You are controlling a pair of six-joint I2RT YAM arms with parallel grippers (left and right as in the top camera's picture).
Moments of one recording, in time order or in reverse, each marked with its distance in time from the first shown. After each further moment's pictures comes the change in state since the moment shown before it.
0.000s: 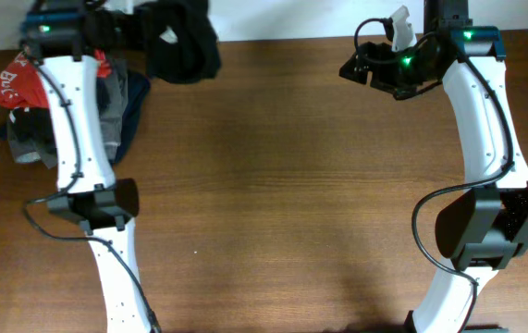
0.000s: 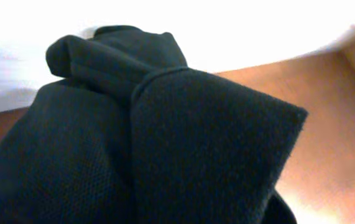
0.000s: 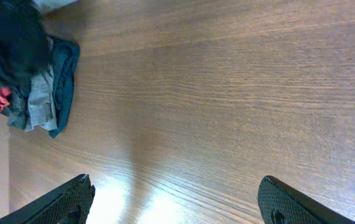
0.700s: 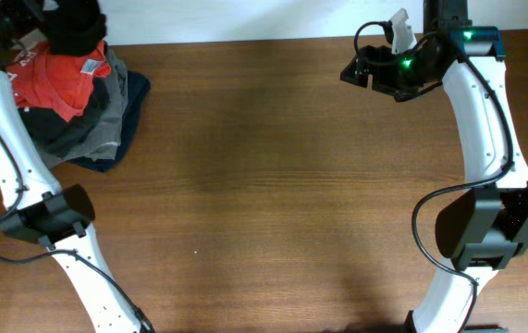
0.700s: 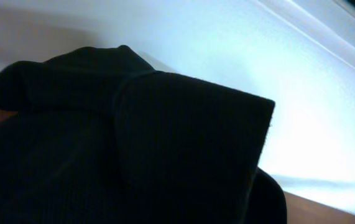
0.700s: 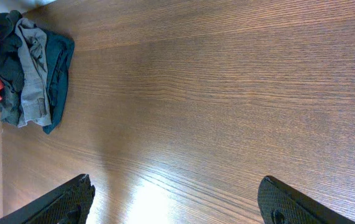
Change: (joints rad) left arm 0.286 -0.001 0.000 0.256 -0.148 -0.359; right arm 0.000 0.000 0.000 -0.019 0.012 -0.023
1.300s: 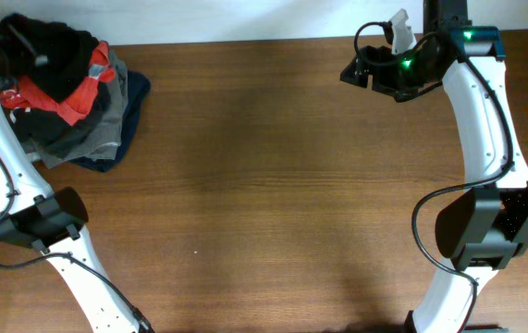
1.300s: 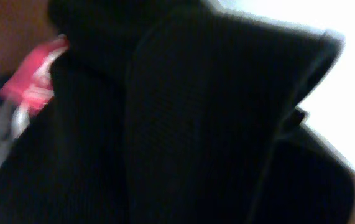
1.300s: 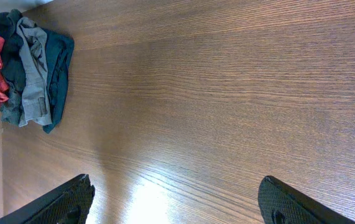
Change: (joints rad) left arm 0.042 -0.008 0.000 -0.405 -0.205 -0.005; right arm 0.000 0.000 0.000 -0.004 0.000 0.000
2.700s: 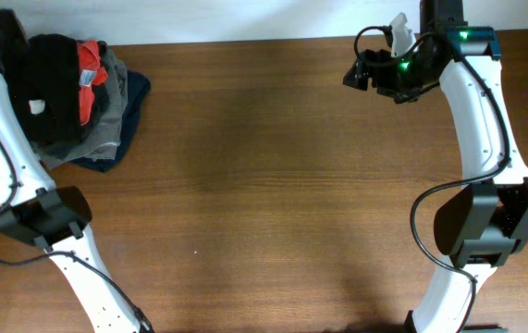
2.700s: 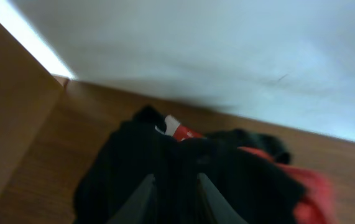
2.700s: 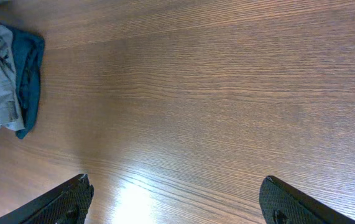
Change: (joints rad) left arm -0.026 0.009 -0.111 0.389 -0.178 0.397; right arm 0.003 0.019 0.000 -0.008 0.085 -0.003
